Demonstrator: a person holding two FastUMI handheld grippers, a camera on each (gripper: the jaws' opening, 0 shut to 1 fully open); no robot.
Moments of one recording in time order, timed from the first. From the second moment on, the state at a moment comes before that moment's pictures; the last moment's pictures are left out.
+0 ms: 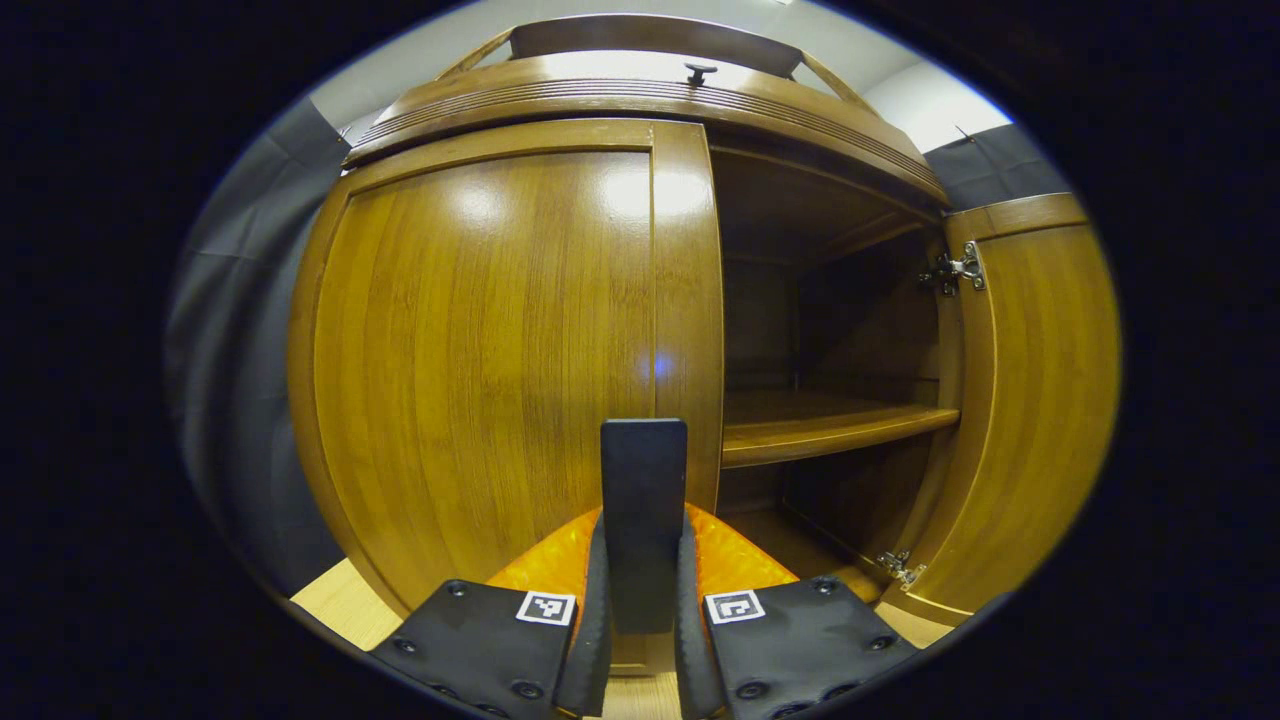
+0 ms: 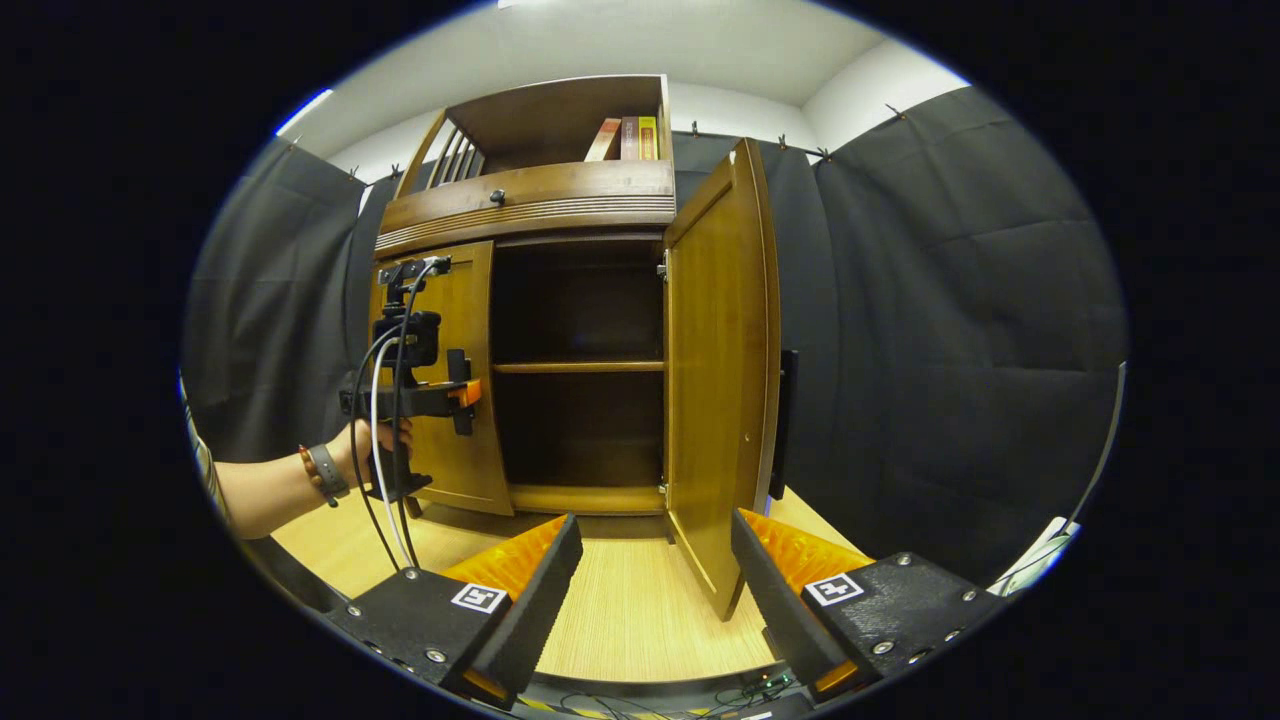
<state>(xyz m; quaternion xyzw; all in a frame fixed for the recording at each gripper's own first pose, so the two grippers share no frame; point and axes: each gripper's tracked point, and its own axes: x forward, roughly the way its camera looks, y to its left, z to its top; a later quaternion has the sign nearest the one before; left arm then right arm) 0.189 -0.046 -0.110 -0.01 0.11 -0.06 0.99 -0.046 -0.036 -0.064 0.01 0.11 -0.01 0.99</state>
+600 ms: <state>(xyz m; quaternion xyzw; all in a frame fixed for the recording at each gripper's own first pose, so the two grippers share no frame) 0.096 -0.008 -0.086 0.01 0.11 -0.05 0.99 -0.047 -0.012 -0.071 0.01 0.12 0.02 0.99</state>
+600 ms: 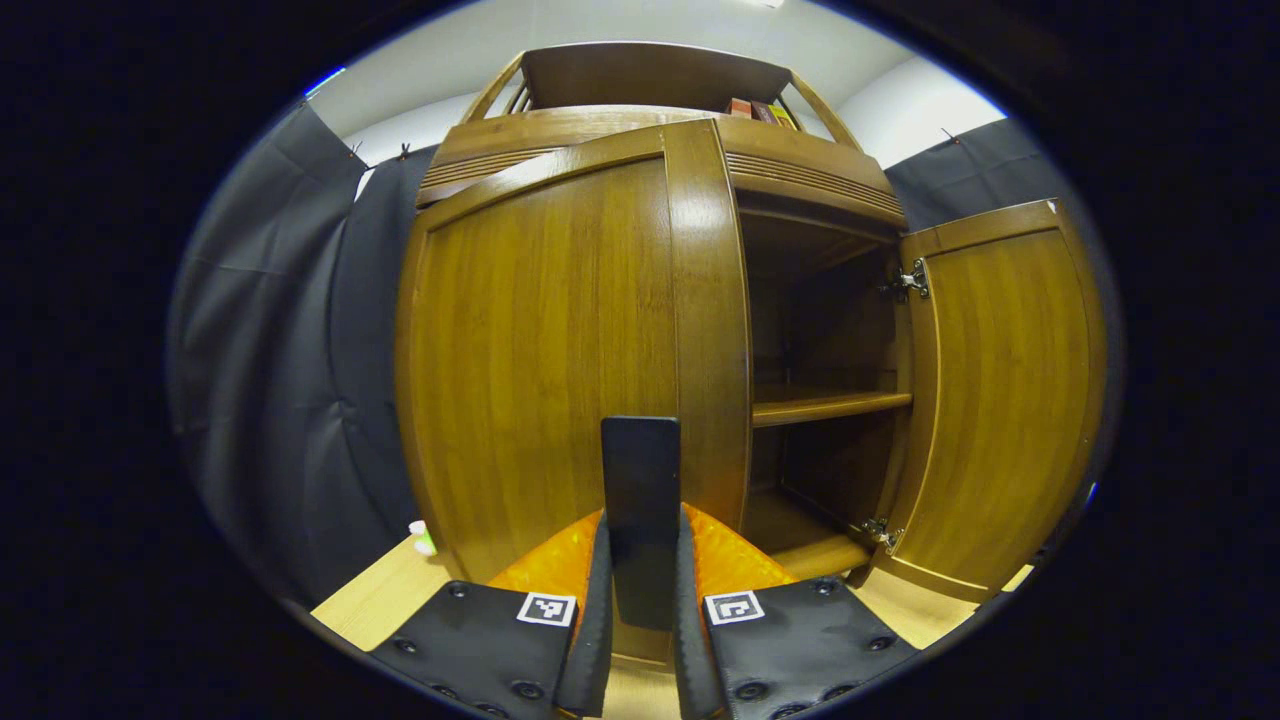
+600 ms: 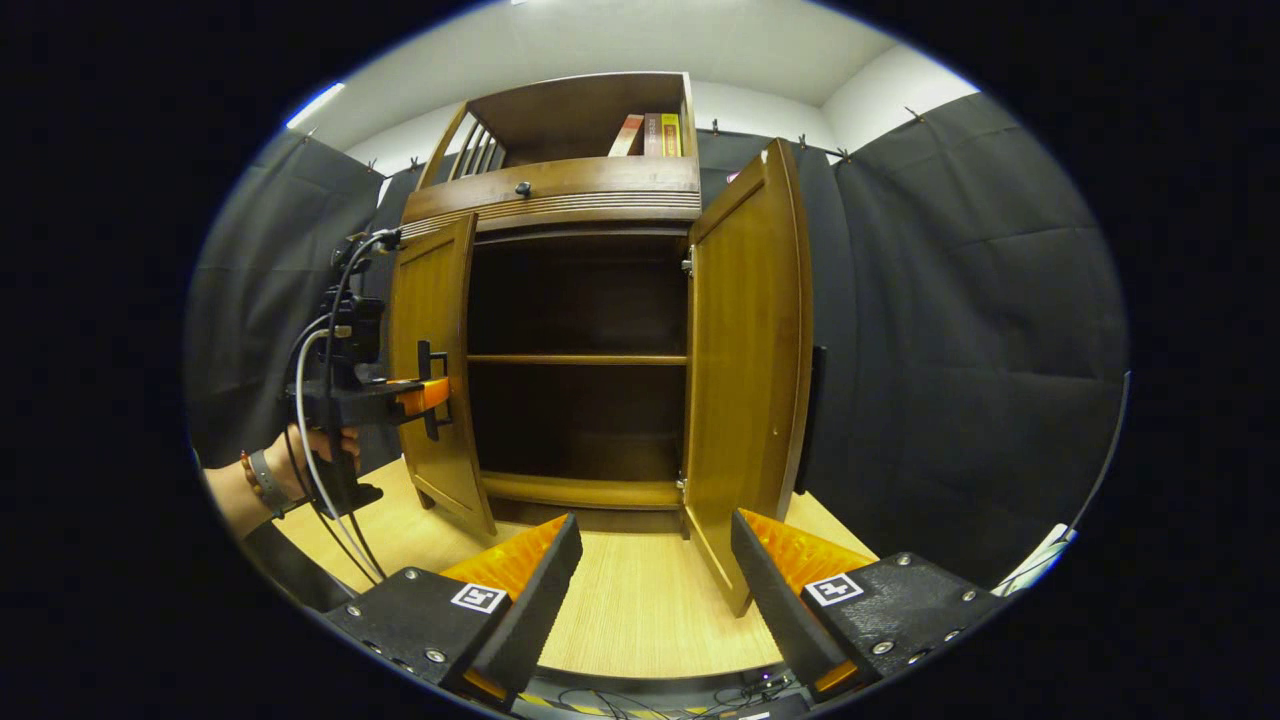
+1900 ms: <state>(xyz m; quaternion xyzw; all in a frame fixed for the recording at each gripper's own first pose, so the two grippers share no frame) -0.016 0.174 -0.060 0.00 0.11 0.08 0.99 -0.024 0.066 -0.088 0.02 0.13 0.10 0.99</state>
